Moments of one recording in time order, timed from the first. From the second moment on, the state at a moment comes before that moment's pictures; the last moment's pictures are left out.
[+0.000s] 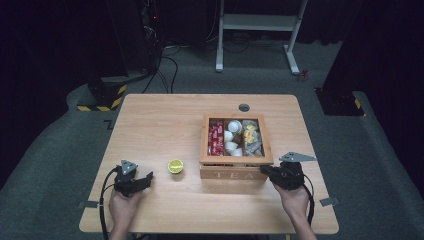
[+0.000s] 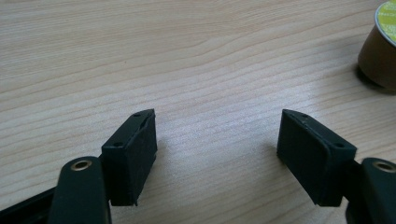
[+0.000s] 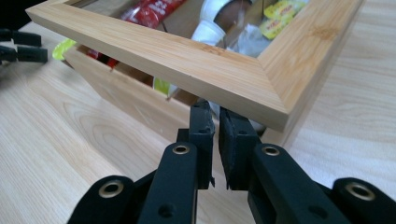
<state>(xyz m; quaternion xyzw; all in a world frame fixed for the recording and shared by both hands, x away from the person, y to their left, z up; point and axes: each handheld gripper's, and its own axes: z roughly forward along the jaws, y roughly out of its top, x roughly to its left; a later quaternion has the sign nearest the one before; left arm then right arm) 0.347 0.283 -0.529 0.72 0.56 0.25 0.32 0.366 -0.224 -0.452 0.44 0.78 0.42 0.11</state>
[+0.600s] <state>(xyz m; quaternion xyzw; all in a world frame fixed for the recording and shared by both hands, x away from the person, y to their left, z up) 0.347 0.283 -0.529 0.72 0.56 0.25 0.32 0.350 -0.241 -0.466 0.46 0.77 0.43 0.11</state>
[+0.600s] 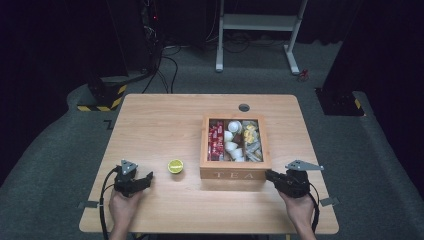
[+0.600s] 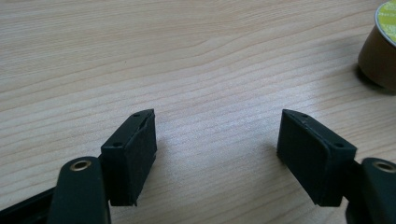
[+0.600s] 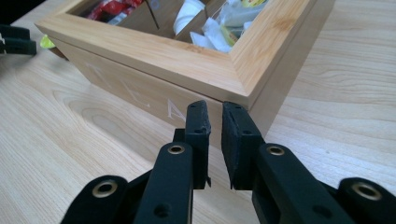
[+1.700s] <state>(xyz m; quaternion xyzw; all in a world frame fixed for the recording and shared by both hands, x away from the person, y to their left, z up) 0.347 0.283 -0.529 0.72 0.56 0.25 0.32 0.376 -0.272 -0.502 0.53 0.75 0.35 0.21</state>
